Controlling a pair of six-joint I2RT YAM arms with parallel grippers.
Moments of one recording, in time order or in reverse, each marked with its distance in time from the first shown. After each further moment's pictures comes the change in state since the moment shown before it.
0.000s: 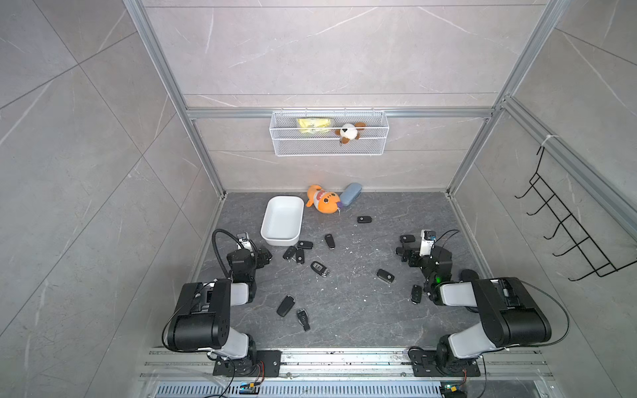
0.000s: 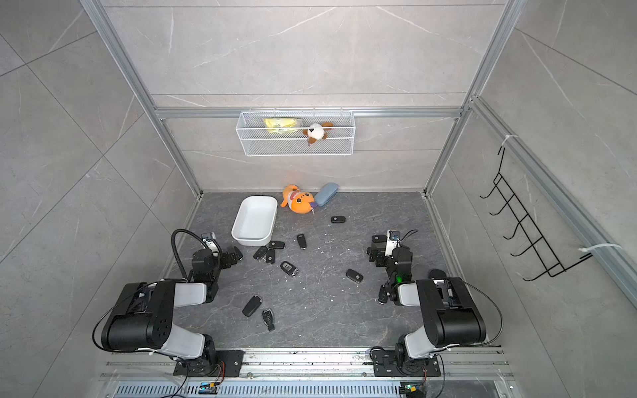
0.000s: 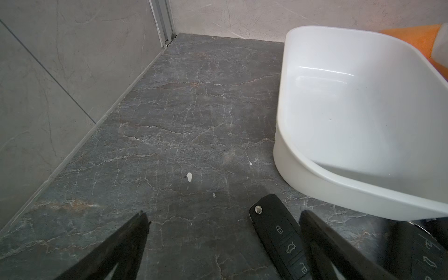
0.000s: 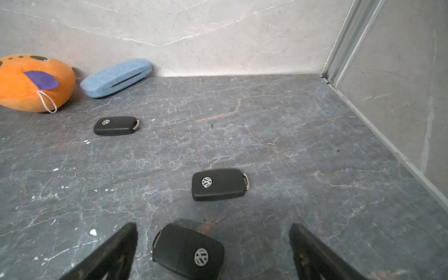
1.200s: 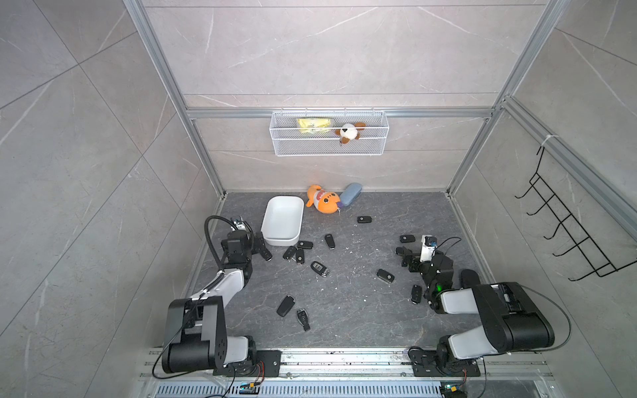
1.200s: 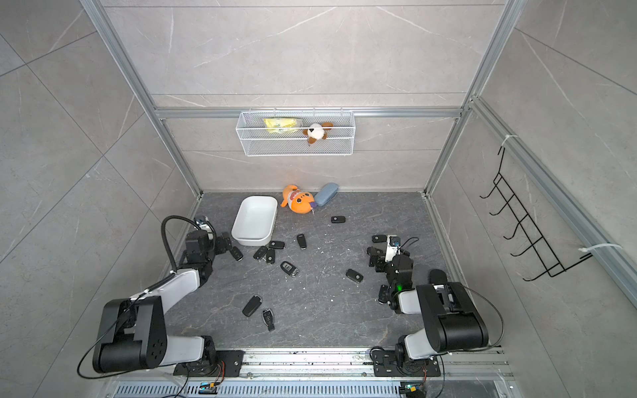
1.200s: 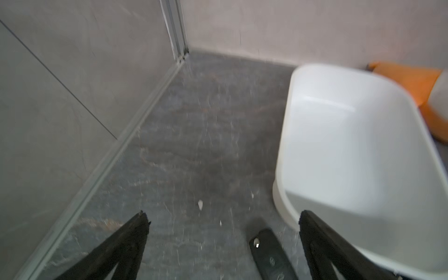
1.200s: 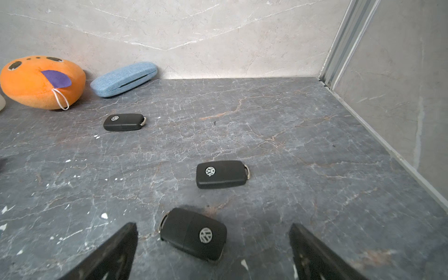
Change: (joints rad) left arm 0.000 -0.172 0.363 -0.563 -0.075 -0.082; right arm 0.023 -0.081 -0.119 0.091 0.026 0.000
